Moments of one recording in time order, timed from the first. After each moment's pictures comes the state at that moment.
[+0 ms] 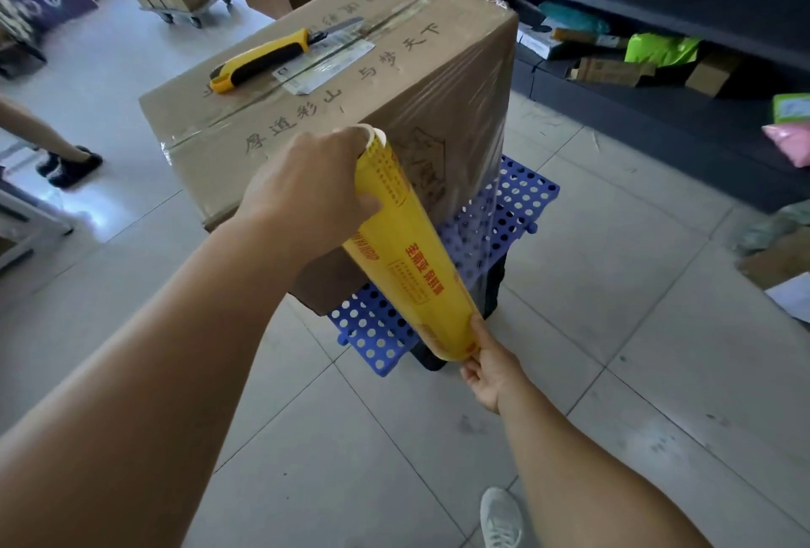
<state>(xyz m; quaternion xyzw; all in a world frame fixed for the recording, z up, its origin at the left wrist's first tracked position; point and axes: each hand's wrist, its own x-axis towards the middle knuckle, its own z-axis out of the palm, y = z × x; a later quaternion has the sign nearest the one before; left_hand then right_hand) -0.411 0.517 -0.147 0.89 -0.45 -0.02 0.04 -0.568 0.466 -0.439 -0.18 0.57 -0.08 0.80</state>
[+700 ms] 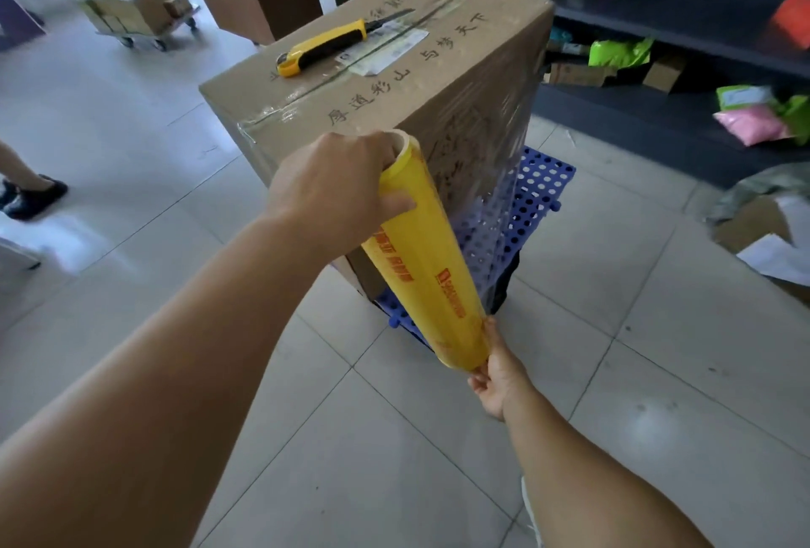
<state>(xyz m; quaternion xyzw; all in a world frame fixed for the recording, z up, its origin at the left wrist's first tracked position) -0.357 0.628 -0.147 0.82 -0.56 0.01 0.06 -0.525 0.591 -0.440 -0.17 0.60 -0.13 0.77</state>
